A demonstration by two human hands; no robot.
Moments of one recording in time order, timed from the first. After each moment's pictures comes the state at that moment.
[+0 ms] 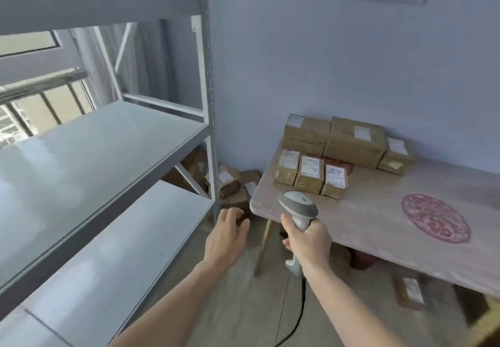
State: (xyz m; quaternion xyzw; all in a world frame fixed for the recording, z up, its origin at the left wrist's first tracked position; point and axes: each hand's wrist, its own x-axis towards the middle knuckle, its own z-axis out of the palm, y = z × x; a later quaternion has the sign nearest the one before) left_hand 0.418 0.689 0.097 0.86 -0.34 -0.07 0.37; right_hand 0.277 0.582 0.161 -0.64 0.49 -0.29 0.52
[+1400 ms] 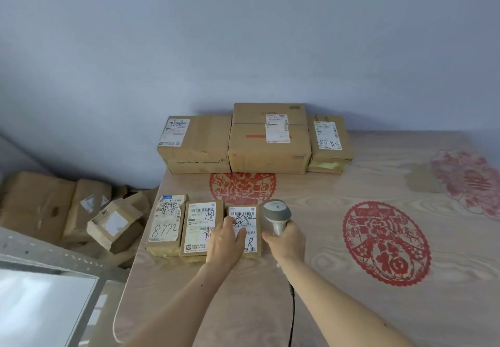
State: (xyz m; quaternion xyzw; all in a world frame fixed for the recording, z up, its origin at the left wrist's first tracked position) left_hand 0.446 0.168 0.003 0.86 -0.40 -0.24 0.21; right_hand 0.316 0.098 0.032 -0.58 0.65 -0.16 0.46
